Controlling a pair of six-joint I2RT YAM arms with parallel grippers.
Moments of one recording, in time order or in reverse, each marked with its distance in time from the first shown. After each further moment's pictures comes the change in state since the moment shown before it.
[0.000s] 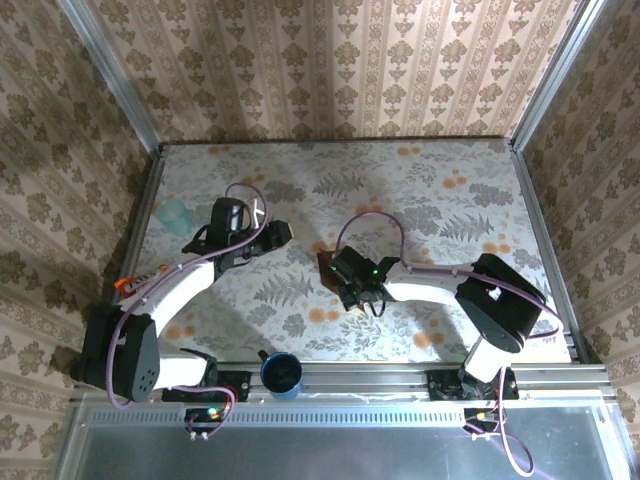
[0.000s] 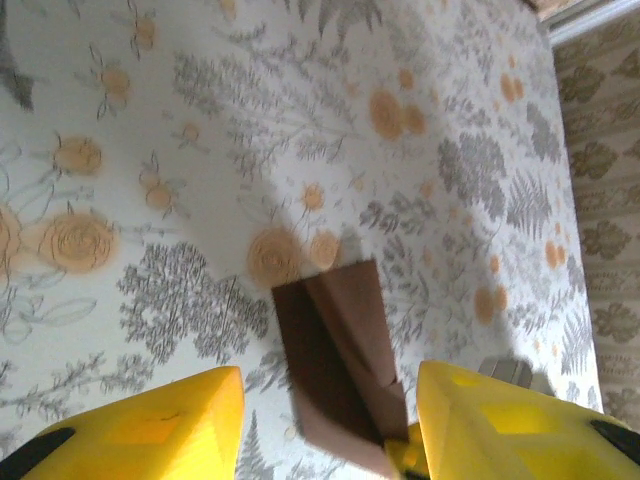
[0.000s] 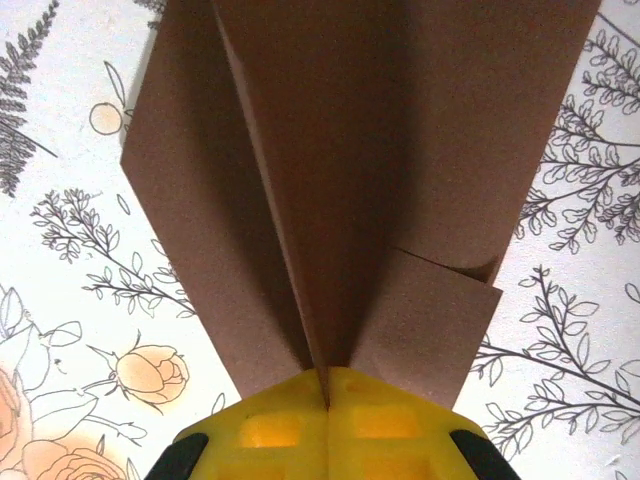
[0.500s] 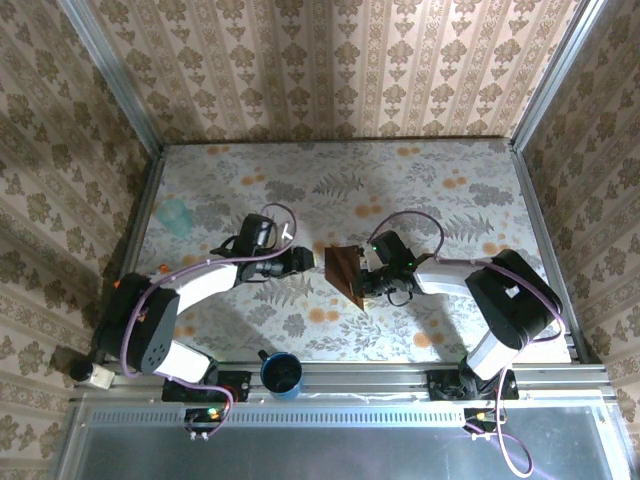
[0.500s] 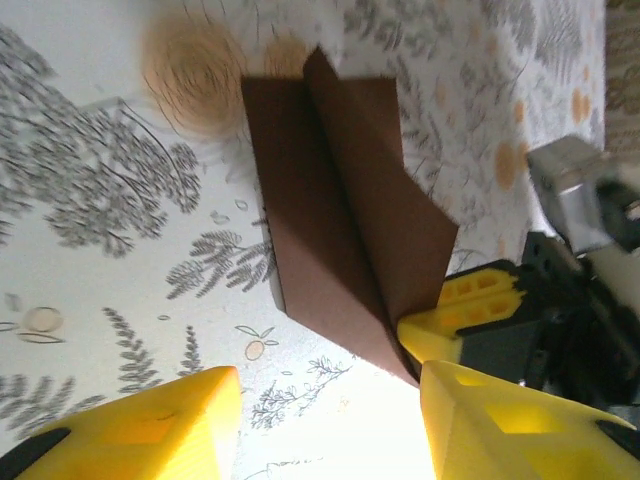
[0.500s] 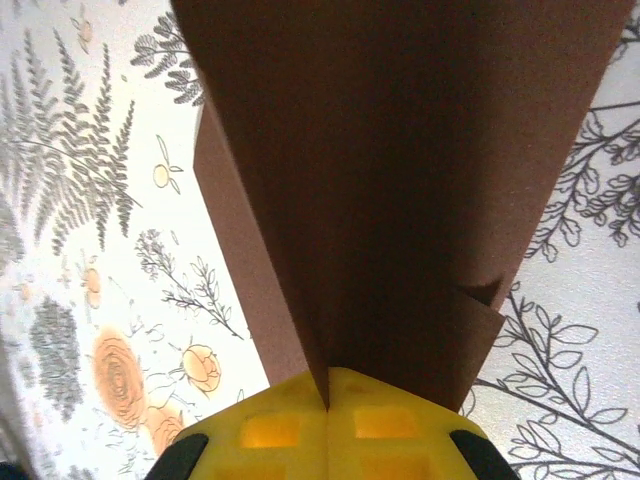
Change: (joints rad) left arm -0.156 0.195 -0.046 0.092 0.102 -0.002; right arm -0.276 -0.038 -0.196 0.318 -0.518 0.076
